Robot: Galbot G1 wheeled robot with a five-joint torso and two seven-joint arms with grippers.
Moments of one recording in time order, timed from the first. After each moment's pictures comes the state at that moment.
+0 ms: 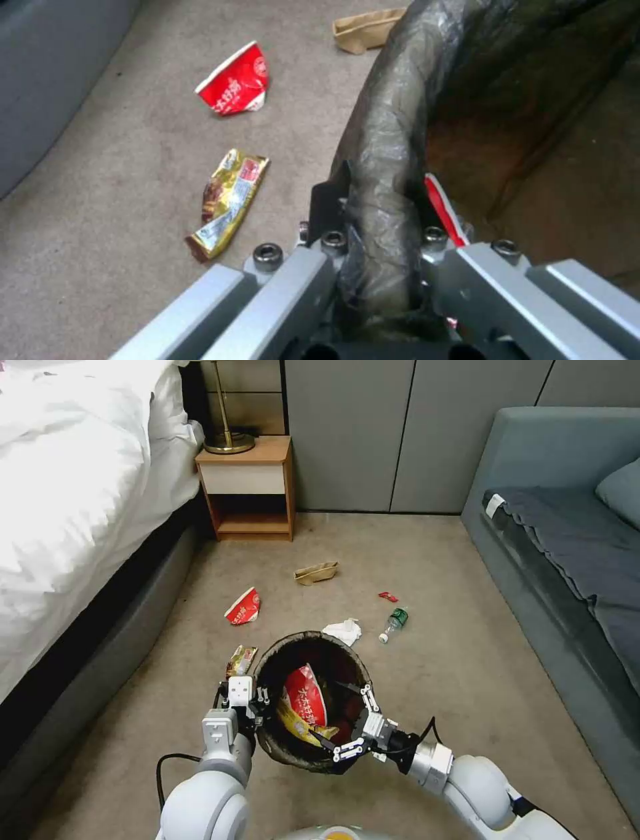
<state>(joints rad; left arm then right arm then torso) 1.62 -1.40 -0.31 -2.28 -0.19 0.55 -0.32 -1.35 1.02 0.11 1.83 0.19 0.36 -0.49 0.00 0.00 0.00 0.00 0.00</state>
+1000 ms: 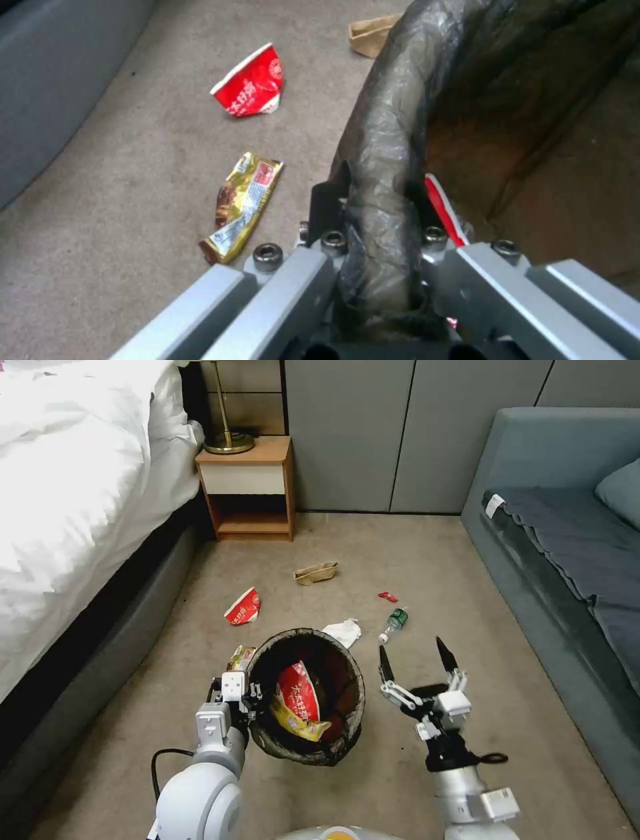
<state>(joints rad) 1.59 -1.39 -0.35 -2.25 -0.23 0.55 -0.32 -1.76 1.38 0.33 2.12 0.04 0.48 0.11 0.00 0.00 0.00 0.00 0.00</state>
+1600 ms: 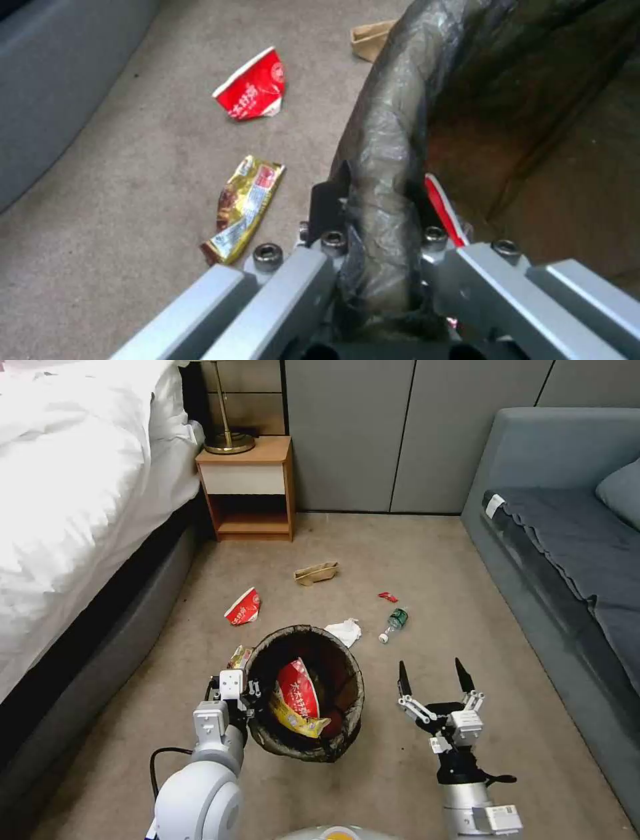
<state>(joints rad) 1.59 -1.40 -0.35 -2.26 -0.23 0.55 -0.33 -1.75 1.38 0.39 2.05 0.04 0.50 0.13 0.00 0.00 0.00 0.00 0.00</state>
